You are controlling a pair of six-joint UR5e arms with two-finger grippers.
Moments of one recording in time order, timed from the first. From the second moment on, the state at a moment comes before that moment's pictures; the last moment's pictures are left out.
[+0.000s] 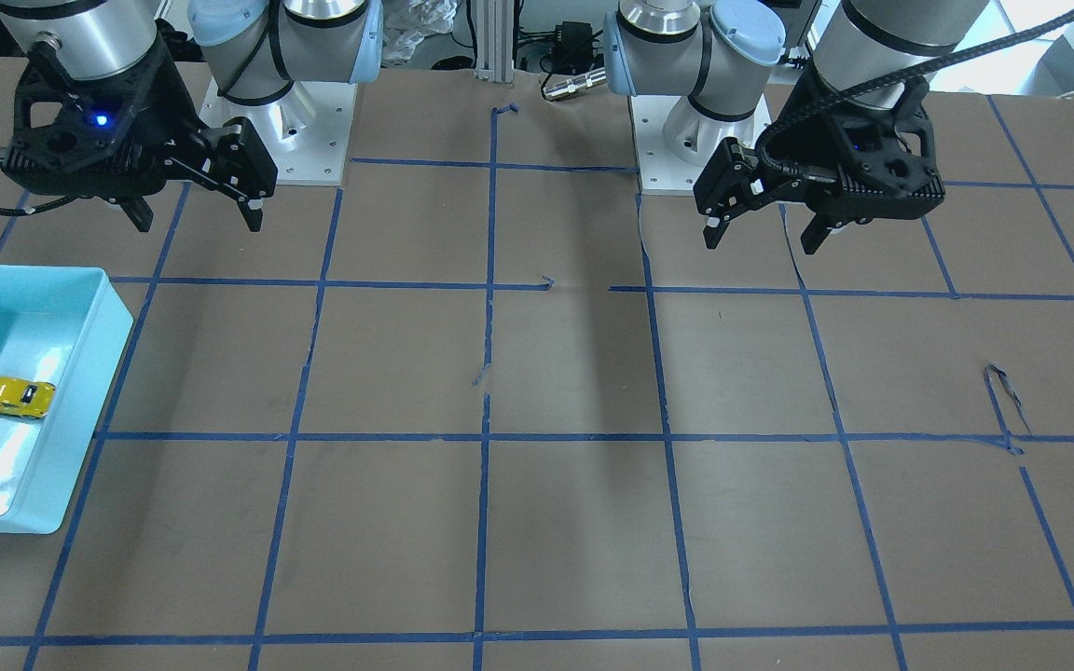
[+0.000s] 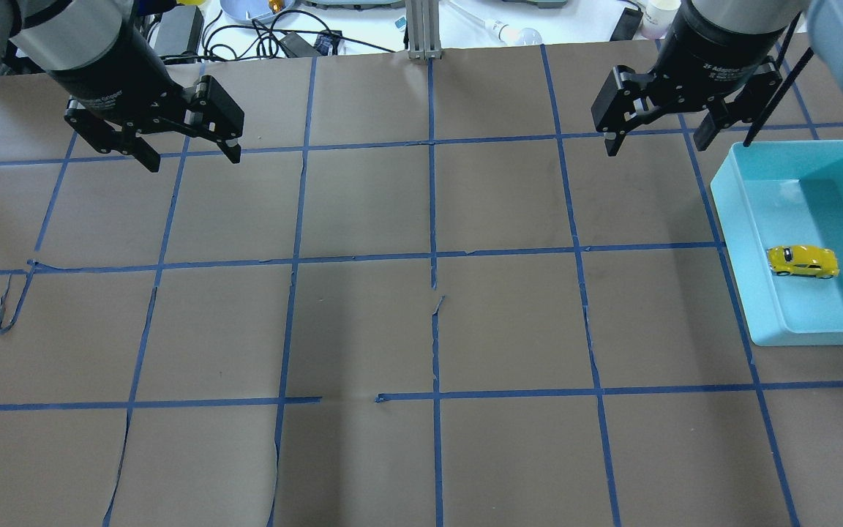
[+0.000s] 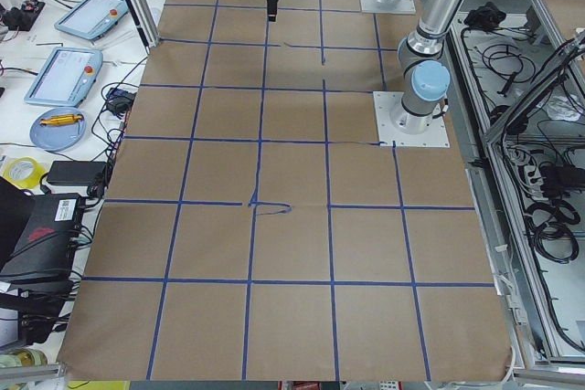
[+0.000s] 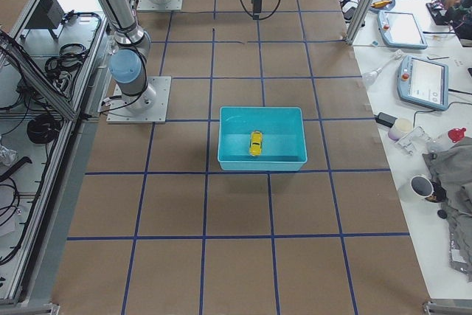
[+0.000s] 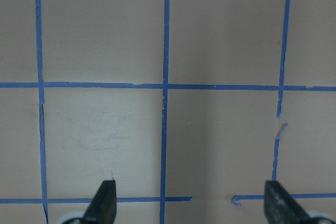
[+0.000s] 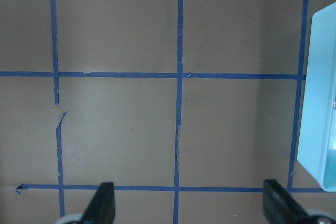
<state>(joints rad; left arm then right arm) -1.53 -1.57 -1.53 -1.58 1.50 0.01 1.57 -1.57 1.51 -1.53 -1.56 -0.03</state>
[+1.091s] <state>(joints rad) -1.52 -1.58 -1.52 -1.56 1.50 0.07 1.57 -1.57 1.51 -1.52 -1.56 -0.03</state>
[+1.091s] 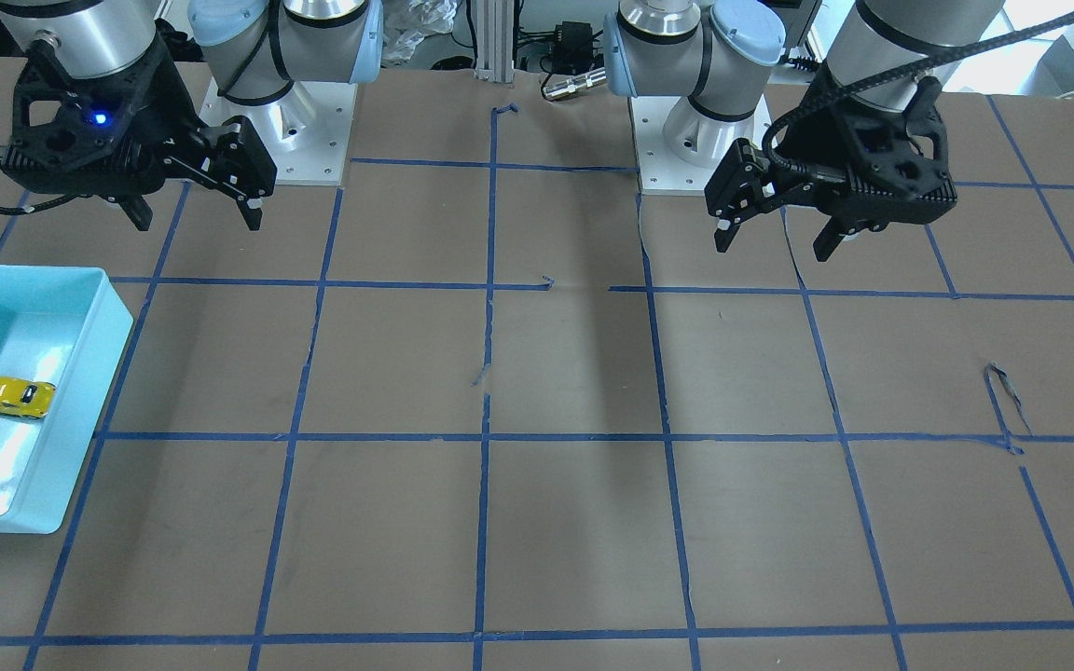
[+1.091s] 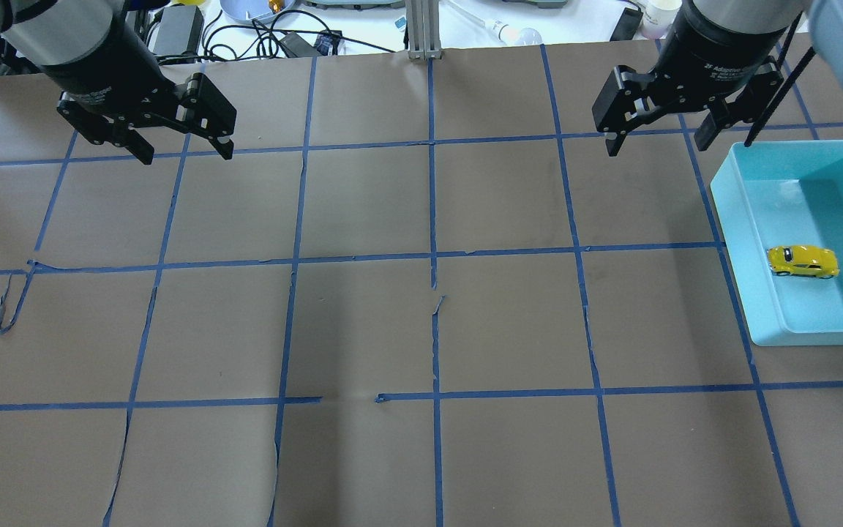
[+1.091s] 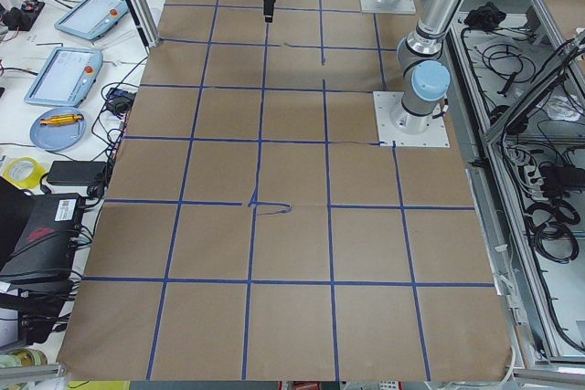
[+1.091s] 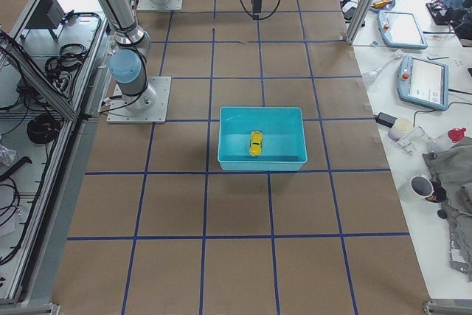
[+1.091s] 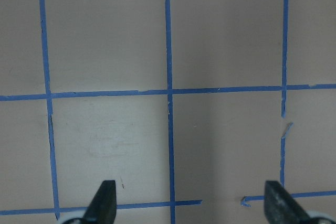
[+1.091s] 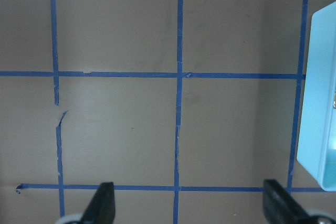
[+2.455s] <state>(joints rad) -1.52 -1.58 -1.51 -1.55 1.51 0.07 1.56 -1.57 1.51 -1.52 -1.56 -0.03</state>
